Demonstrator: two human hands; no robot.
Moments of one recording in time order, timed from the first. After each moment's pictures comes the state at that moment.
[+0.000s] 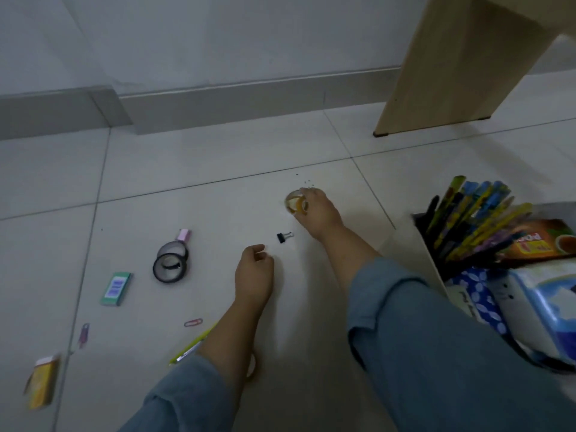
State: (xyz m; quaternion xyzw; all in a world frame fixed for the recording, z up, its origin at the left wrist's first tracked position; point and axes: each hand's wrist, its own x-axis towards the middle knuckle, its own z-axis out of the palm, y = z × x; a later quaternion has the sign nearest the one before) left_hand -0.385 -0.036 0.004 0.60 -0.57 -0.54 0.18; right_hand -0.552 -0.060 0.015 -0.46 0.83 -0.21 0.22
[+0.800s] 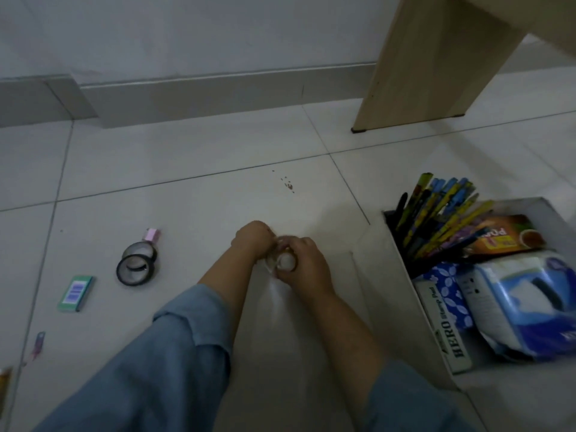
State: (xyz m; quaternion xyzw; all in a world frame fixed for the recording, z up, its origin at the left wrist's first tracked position) left_hand -0.453 -0.075 0.024 0.51 -0.76 -0.40 -0.10; right_hand -0.508 0.040 0.010 -0.41 0.82 -0.32 0.25
